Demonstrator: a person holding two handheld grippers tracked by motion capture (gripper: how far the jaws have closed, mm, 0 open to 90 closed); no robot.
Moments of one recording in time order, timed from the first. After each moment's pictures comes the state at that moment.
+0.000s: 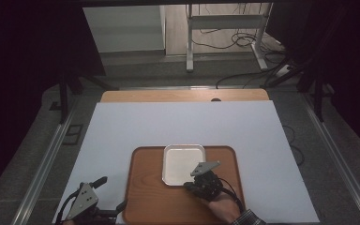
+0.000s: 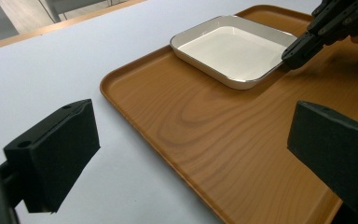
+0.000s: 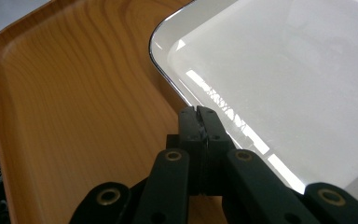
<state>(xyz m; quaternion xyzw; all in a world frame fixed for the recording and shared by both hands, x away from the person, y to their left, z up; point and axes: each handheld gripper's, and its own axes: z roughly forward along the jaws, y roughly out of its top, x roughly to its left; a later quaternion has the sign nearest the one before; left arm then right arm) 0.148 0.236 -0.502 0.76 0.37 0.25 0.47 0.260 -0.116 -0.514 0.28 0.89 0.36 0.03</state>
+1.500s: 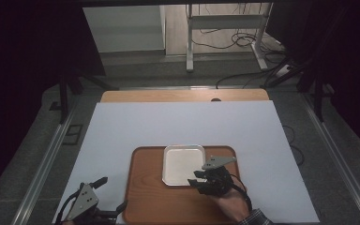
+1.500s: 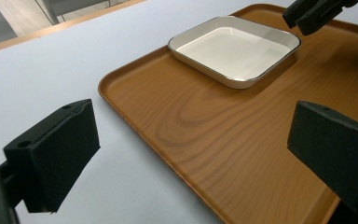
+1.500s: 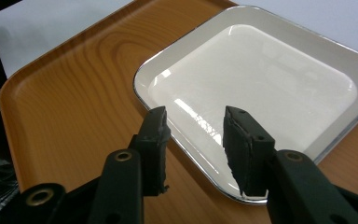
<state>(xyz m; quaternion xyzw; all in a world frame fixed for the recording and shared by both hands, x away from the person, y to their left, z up) 0.146 0.235 -0.502 0.77 0.36 0.25 0.47 0.263 -0.140 -0.486 0.30 0.86 0.40 0.06</state>
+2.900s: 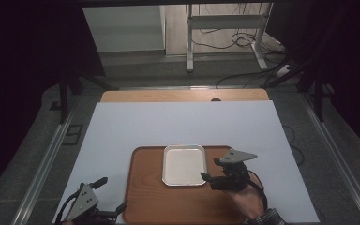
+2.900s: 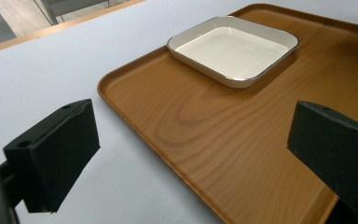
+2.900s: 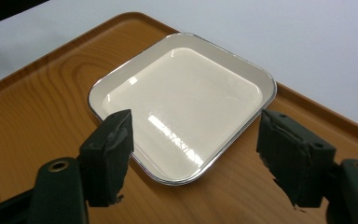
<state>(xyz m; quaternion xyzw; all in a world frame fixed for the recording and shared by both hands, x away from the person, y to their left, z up) 0.146 0.236 -0.502 0.77 0.36 0.25 0.47 0.270 -0.179 -0.468 0.33 0.84 0.43 0.11</state>
